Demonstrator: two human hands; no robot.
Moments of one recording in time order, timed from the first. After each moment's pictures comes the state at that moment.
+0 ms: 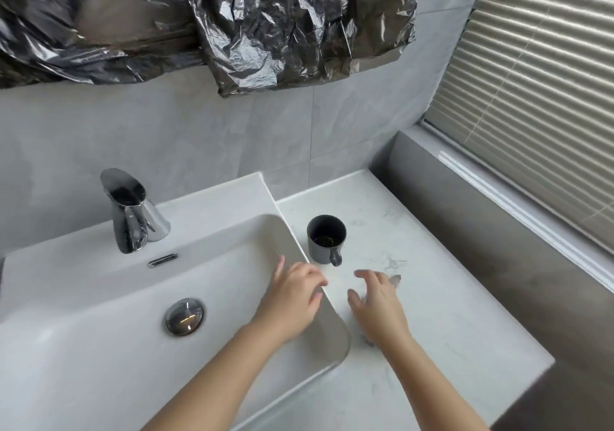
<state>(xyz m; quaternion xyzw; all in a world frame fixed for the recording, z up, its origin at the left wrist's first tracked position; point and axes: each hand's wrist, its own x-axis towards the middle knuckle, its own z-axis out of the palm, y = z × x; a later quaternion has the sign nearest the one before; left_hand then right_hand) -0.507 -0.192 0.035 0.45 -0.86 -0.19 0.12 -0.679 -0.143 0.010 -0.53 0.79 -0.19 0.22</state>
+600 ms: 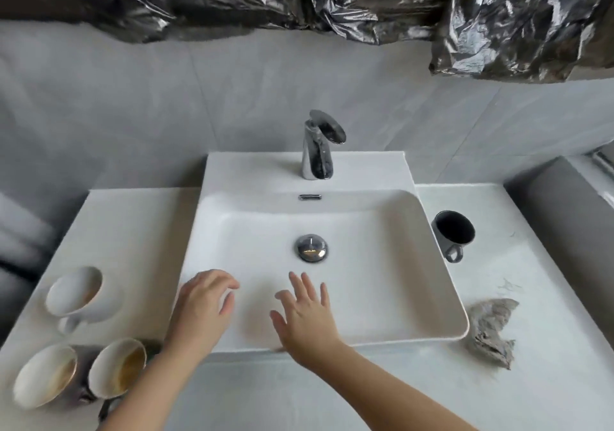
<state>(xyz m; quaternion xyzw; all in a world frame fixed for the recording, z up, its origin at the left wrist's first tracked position) -0.209 -0.034 0.015 0.70 -0.66 -0.07 0.26 -0.404 -0.073 0.002 -0.83 0.52 0.07 0.19</state>
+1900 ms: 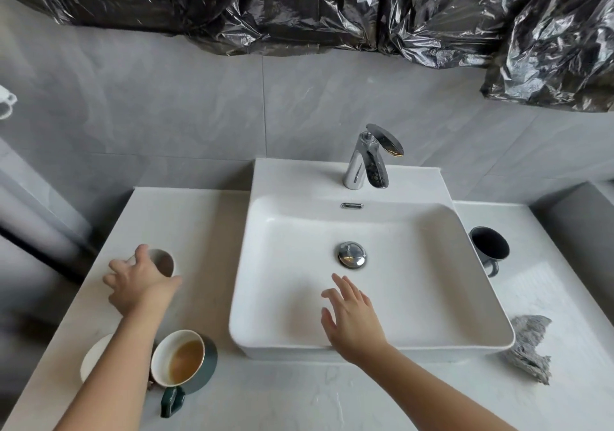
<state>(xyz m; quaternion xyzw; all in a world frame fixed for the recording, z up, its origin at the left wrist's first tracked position) -0.054 -0.026 0.024 0.95 -0.25 -0.11 0.13 -0.390 -0.066 -0.004 -0.83 0.52 -0.04 0.20</state>
